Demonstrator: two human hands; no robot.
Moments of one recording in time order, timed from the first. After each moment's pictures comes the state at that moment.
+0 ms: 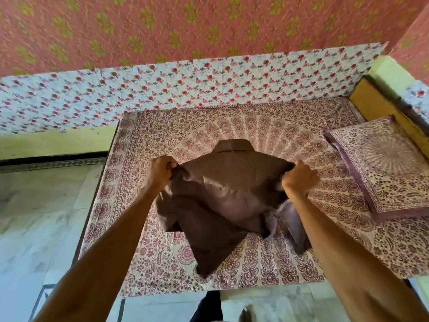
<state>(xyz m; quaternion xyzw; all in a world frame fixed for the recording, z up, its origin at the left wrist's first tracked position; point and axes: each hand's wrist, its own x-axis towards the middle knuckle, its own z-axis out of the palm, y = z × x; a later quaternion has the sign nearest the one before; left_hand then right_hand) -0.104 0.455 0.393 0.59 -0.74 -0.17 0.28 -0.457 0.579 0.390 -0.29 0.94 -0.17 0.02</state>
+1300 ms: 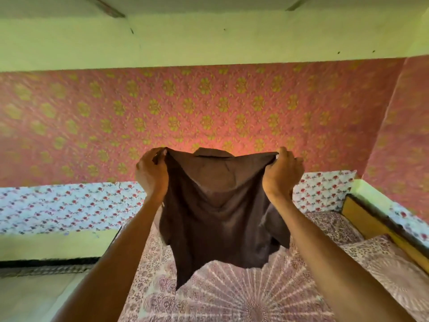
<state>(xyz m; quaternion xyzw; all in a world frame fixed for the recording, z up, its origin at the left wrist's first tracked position) -0.220 0.382 0.693 0.54 -0.53 -0.03 0.65 -0.503 0.448 0.684 -0.39 0.75 -0.47 -0.23</state>
